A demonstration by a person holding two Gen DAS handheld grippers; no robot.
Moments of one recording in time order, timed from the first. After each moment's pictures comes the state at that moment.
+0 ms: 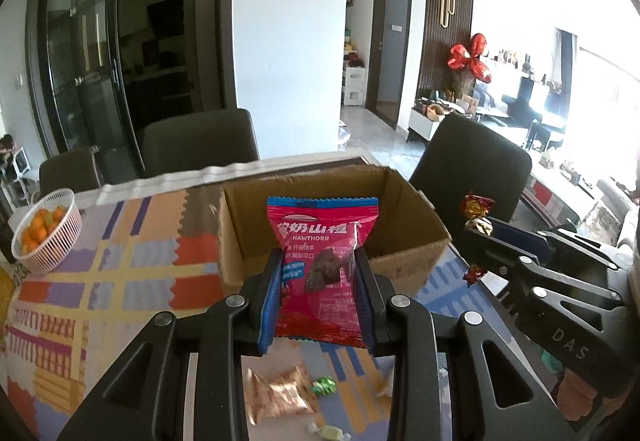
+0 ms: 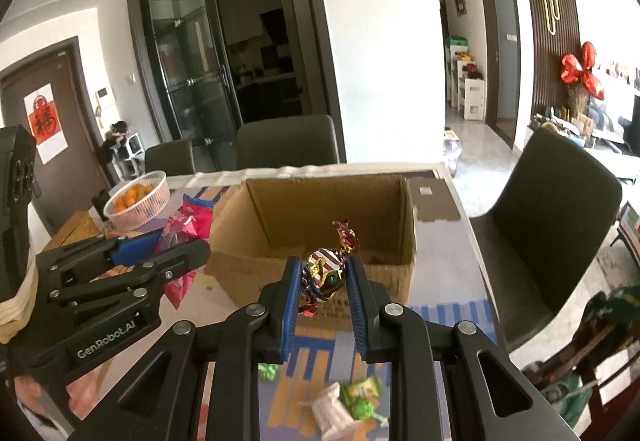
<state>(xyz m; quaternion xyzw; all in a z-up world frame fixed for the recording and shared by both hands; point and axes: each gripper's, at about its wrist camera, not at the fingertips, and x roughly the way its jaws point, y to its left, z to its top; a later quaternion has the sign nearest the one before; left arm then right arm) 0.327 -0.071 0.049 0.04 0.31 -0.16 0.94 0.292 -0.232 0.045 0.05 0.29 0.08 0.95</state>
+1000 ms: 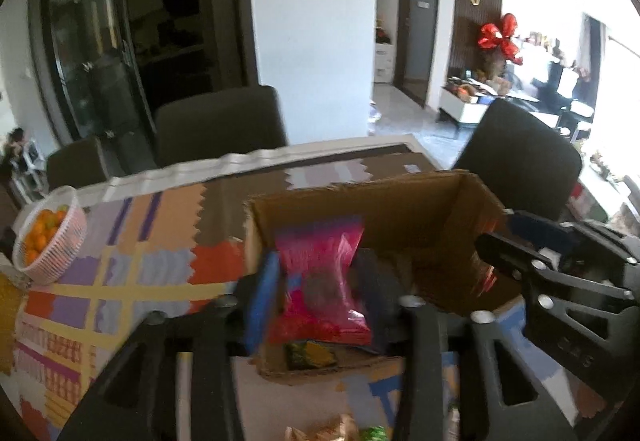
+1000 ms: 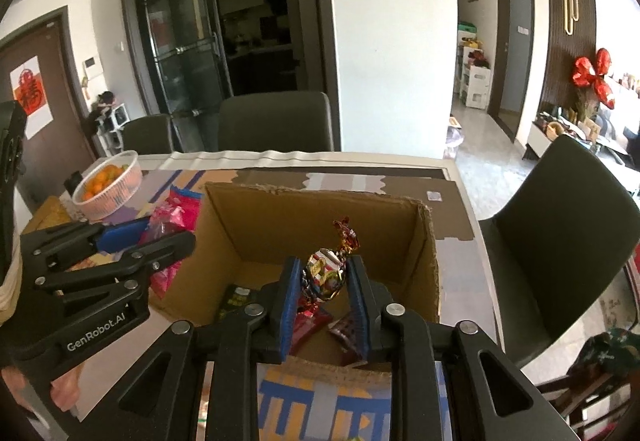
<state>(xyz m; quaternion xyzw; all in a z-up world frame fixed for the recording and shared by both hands) 0.417 -0.073 0.023 0.06 0.35 -0.11 0.93 0.394 -0.225 0.024 0.01 0.34 0.07 0.94</state>
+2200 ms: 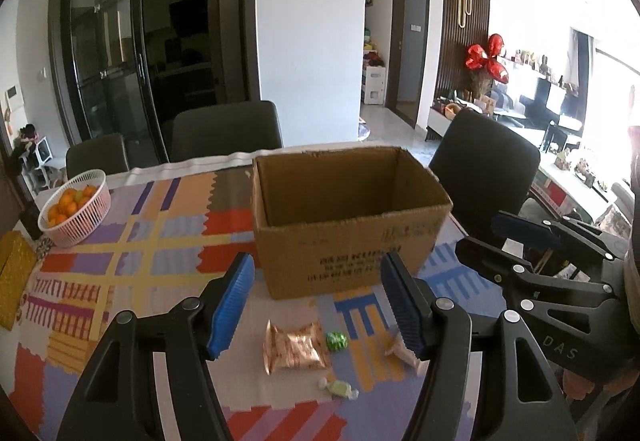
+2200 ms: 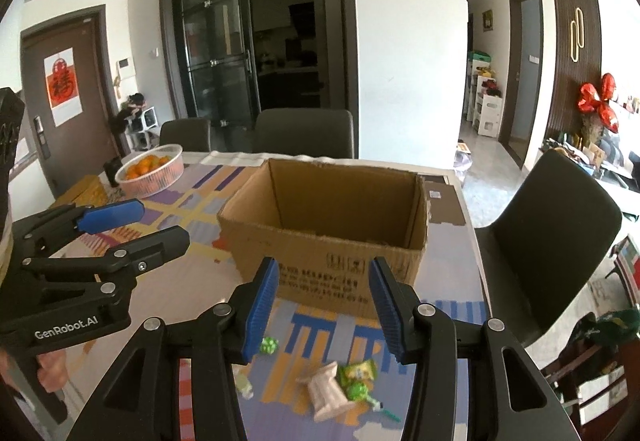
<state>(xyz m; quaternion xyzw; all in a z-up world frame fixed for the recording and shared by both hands) 0.263 -0.051 0.046 0.04 0.32 -0.13 0.94 0.262 -0.218 0.043 -0.01 0.30 0.11 0.95</state>
